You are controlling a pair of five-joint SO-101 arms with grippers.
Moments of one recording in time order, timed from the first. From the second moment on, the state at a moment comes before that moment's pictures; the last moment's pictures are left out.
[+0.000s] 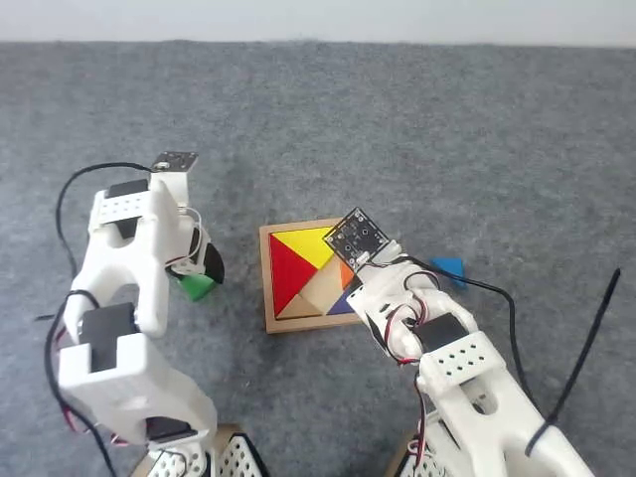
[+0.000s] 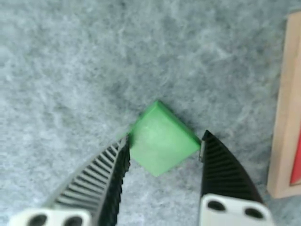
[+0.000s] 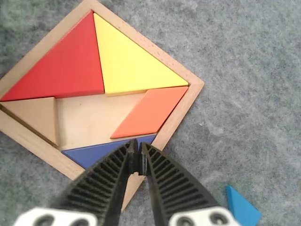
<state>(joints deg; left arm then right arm) -19.7 13.8 23.7 72.0 -10.8 -29.1 -46.2 74.3 28.7 18.8</state>
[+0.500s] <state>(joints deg) -22.9 13.8 23.7 72.0 -17.8 -29.1 -46.2 74.3 28.7 18.8</state>
